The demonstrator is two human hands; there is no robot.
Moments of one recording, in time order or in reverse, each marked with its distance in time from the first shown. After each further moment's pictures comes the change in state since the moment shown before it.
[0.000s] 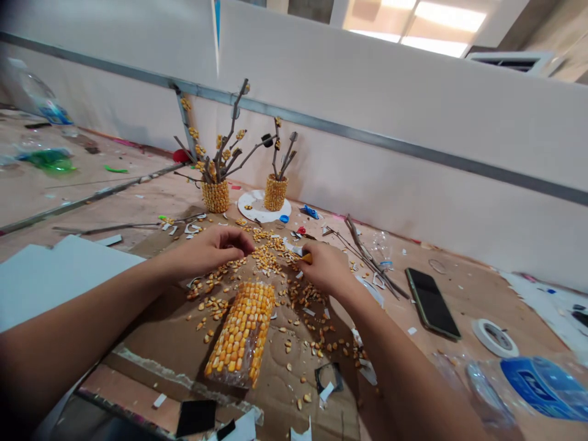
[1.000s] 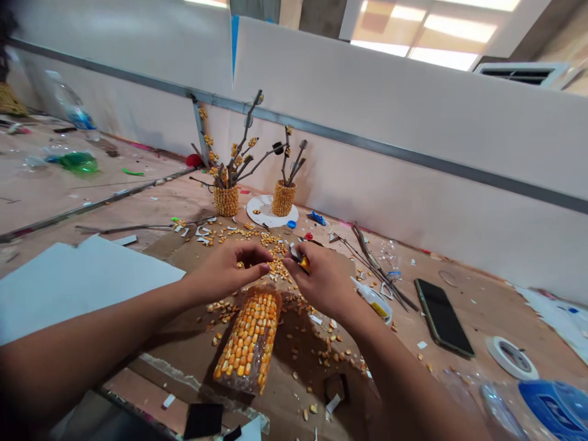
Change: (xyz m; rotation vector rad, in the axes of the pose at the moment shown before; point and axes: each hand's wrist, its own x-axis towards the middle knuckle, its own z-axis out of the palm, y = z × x) left_hand -0.017 0.009 0.035 -0.043 0.130 0.080; right_hand -0.025 -0.037 -0.019 0.354 0.155 -0.260
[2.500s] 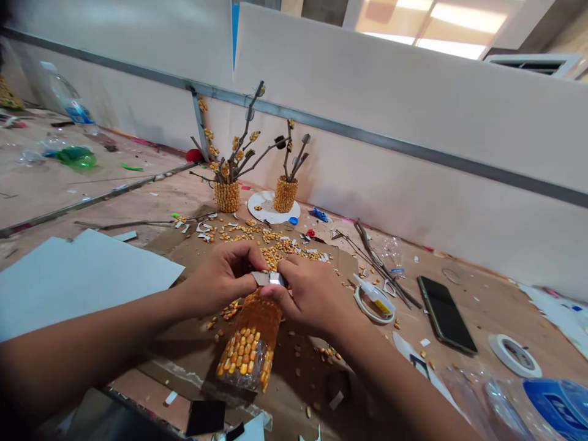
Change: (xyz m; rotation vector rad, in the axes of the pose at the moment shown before) left_hand -0.018 0.019 0.008 -0.277 0.036 0.096; right_hand -0.019 -0.018 0.008 -0.117 -0.043 -0.329
